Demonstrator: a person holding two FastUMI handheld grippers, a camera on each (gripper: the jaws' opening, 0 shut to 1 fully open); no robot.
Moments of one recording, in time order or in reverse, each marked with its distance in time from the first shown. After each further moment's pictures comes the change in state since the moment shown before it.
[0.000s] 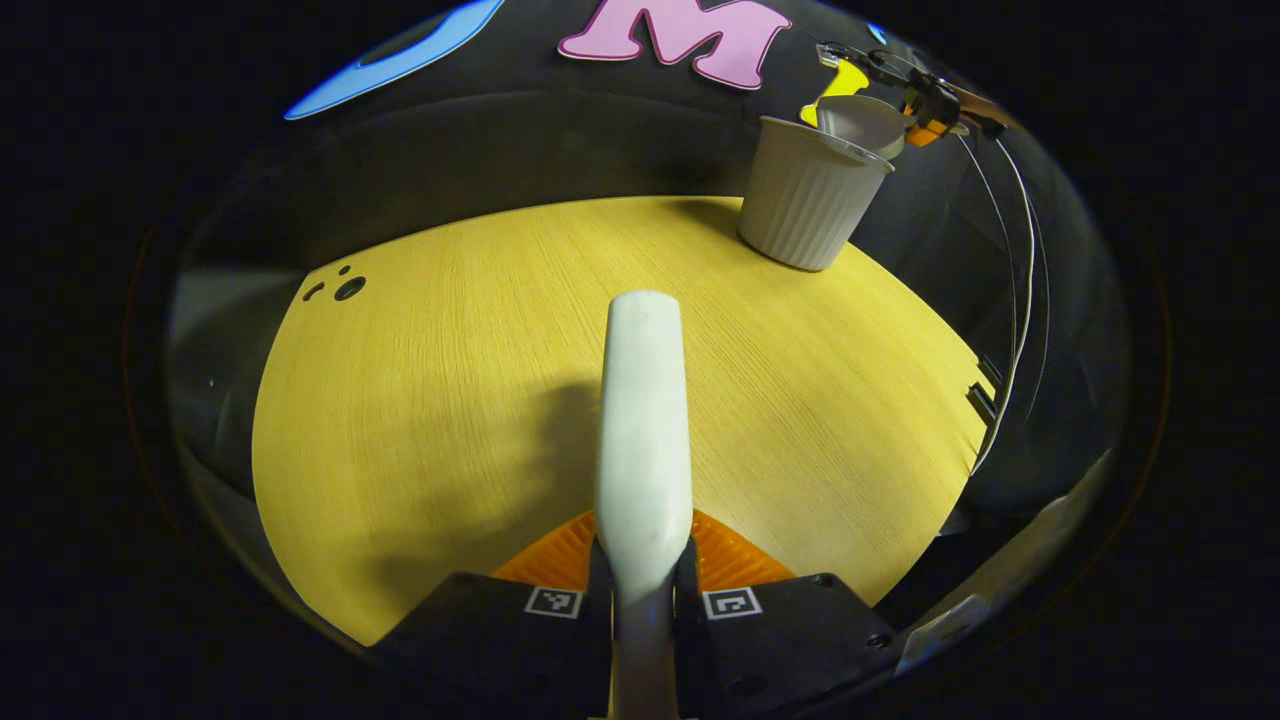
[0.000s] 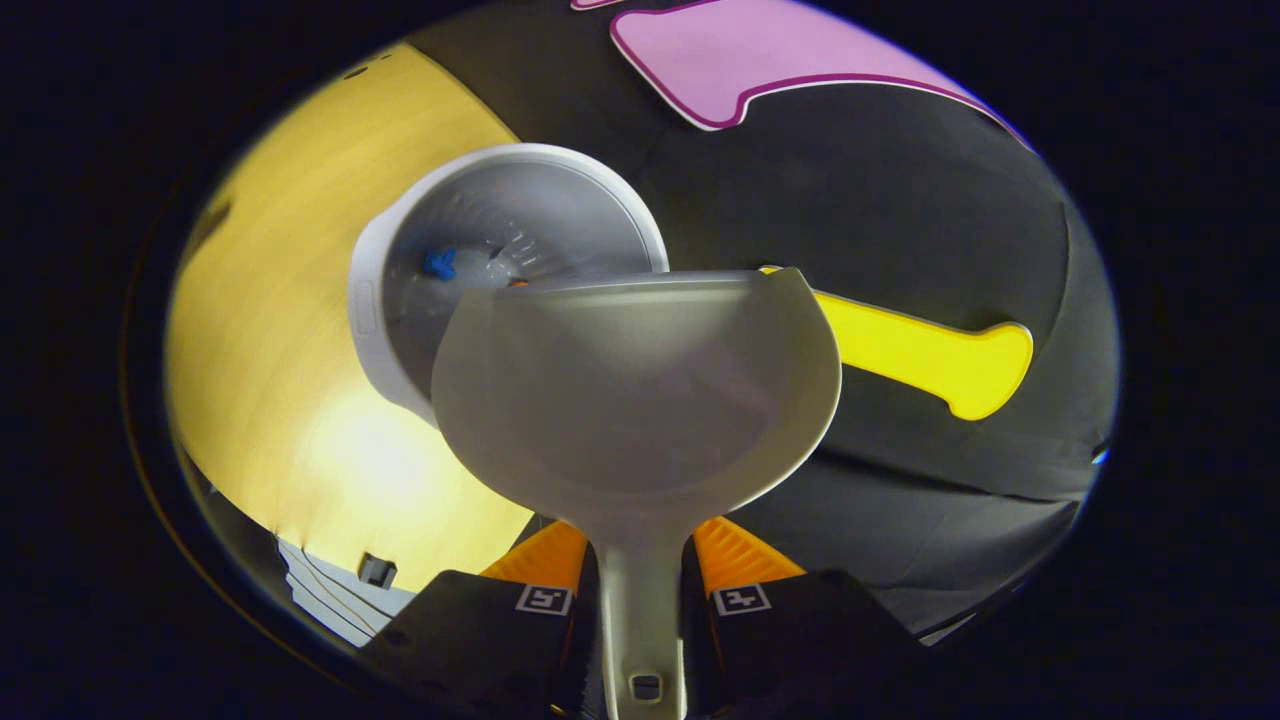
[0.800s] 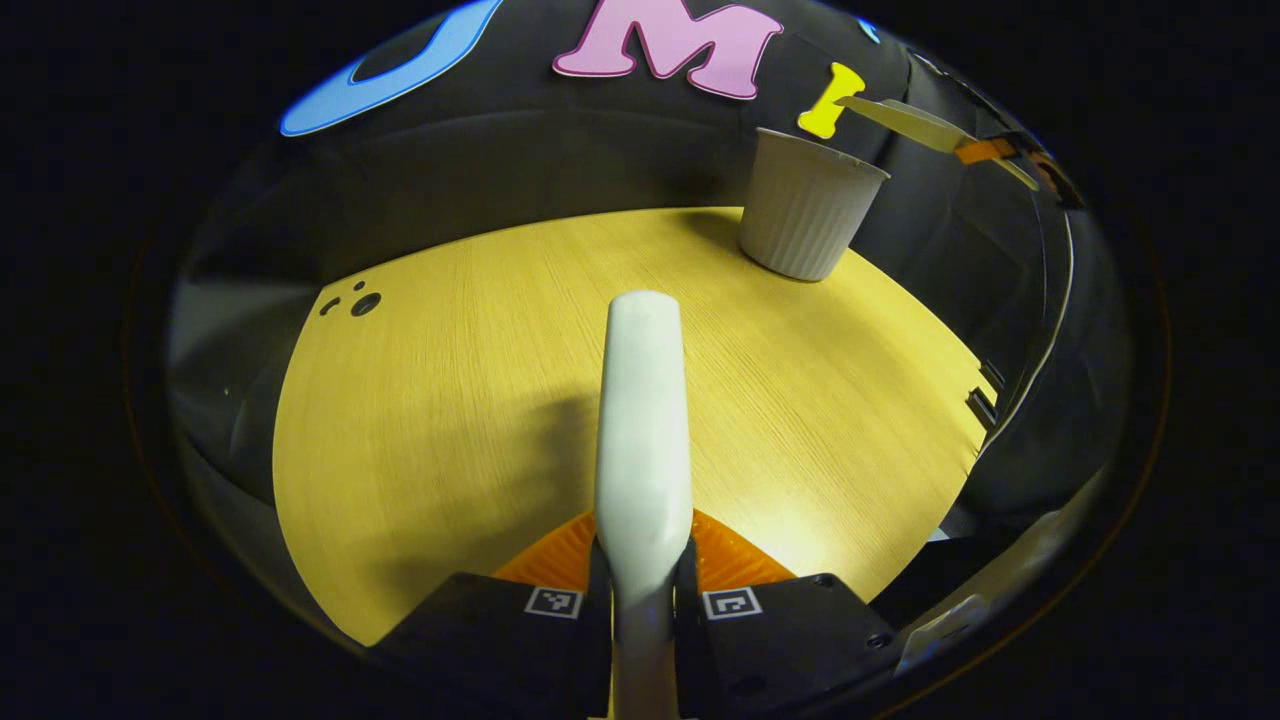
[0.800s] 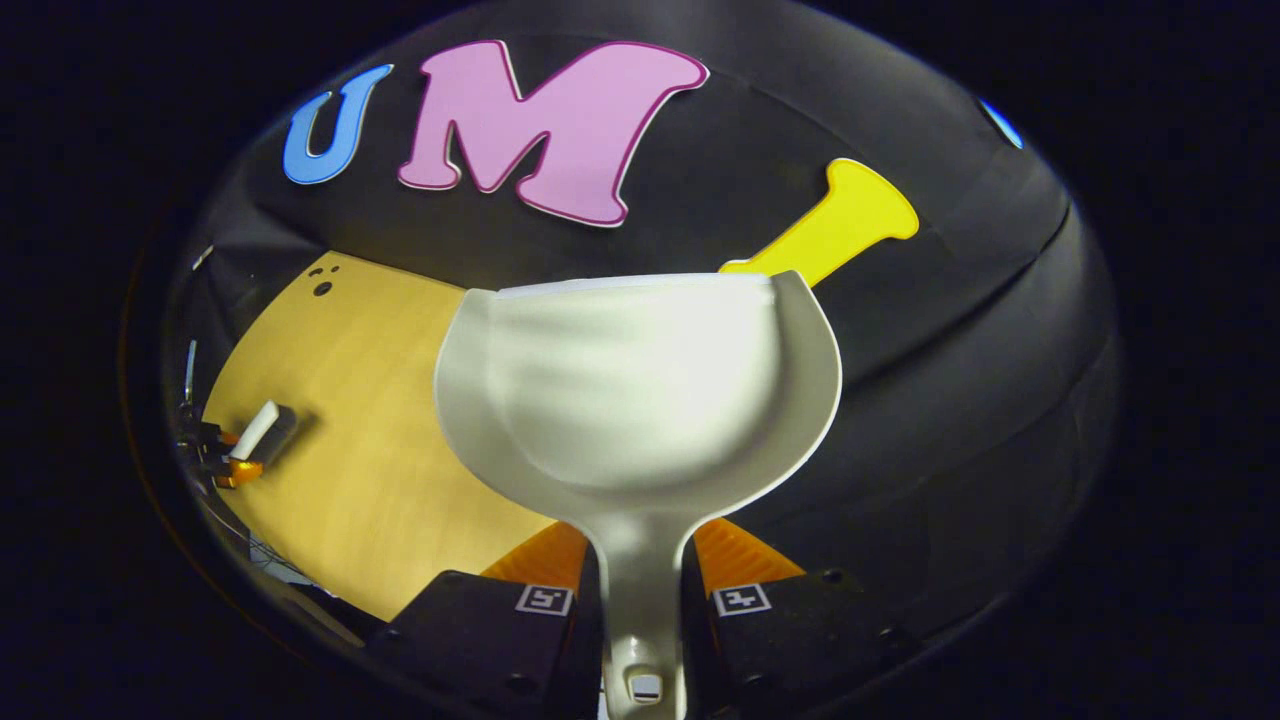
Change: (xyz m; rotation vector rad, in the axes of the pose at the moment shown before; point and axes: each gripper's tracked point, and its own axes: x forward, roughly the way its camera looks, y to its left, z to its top) left arm -0.020 -0.007 0.010 0.002 -0.014 0.046; right arm -0.090 0.081 -0.034 0.618 -0.393 0.267
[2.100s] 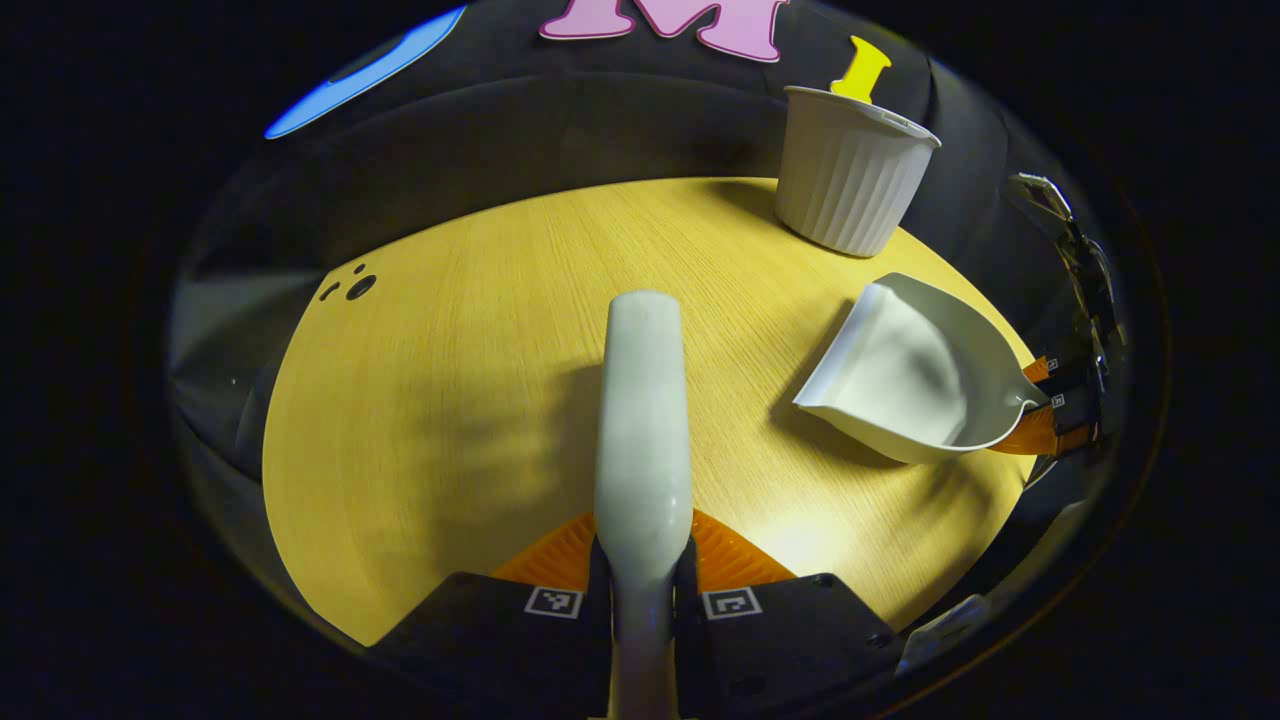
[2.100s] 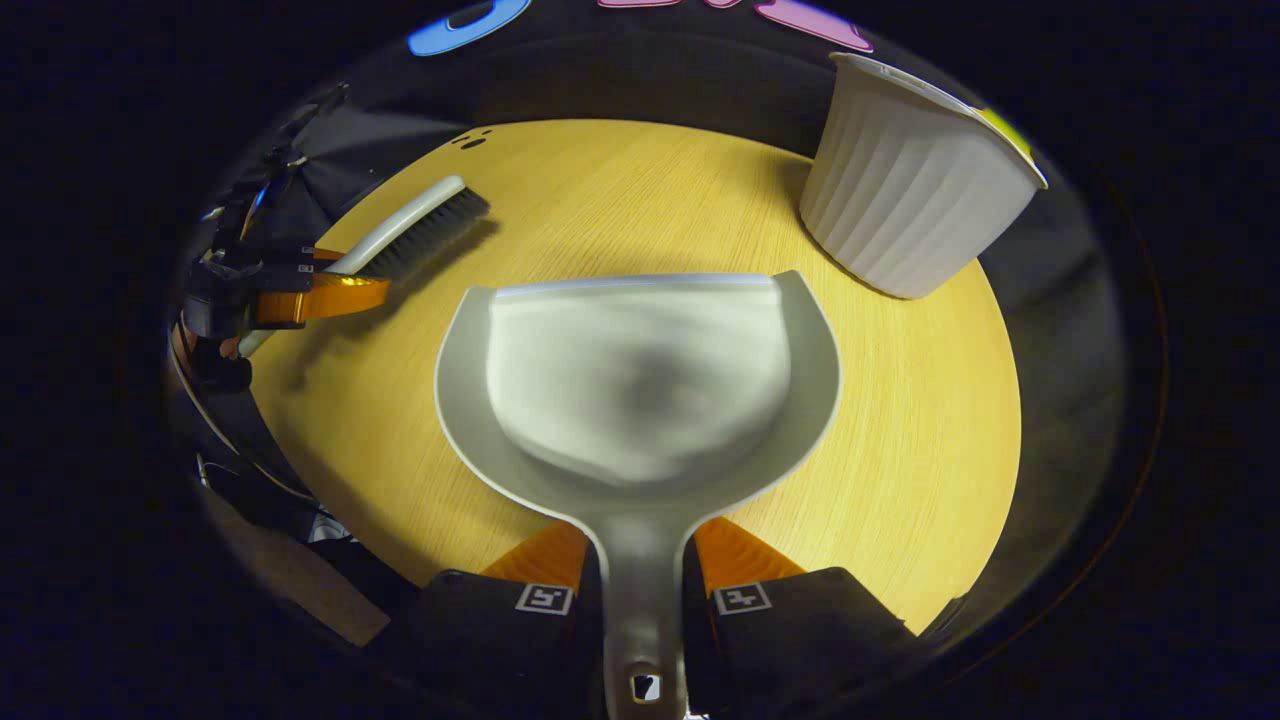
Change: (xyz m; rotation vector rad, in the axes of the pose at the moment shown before) left arm 0.070 -0.017 -0.003 -0.002 0.083 0.129; right arm 0.113 0.254 -0.229 -0.035 0.221 0.385
